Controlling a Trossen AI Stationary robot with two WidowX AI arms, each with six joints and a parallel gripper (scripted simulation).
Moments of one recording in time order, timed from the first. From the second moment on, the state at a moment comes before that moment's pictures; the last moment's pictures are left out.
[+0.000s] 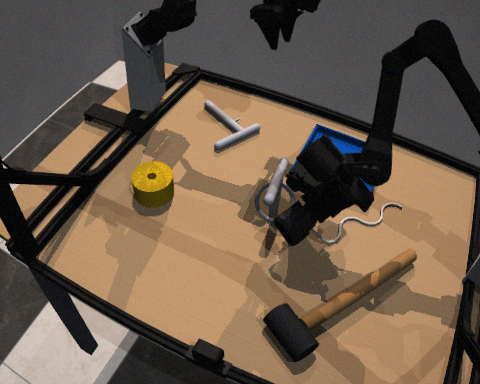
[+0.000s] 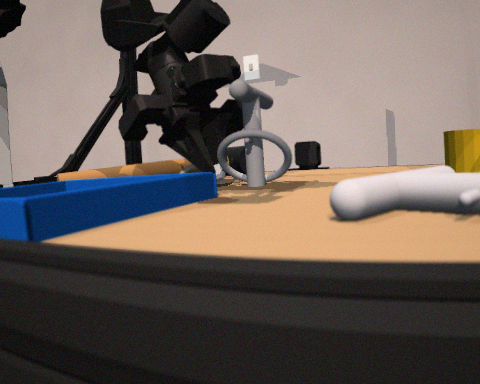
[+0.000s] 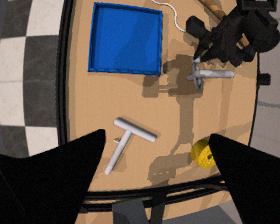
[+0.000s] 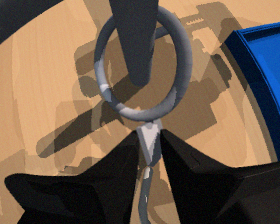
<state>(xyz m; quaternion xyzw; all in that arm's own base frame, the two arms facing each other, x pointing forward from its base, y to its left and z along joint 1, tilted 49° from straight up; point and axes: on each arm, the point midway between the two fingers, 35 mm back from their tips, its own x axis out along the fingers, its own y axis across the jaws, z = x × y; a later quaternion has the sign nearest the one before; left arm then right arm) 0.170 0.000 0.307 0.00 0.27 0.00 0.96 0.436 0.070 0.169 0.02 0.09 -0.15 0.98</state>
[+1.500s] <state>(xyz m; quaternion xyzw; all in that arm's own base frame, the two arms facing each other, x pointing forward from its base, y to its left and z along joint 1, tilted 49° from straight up) 0.170 0.000 0.307 0.00 0.27 0.00 0.96 0.418 0.075 0.189 -0.03 0.09 -0.15 0.98</state>
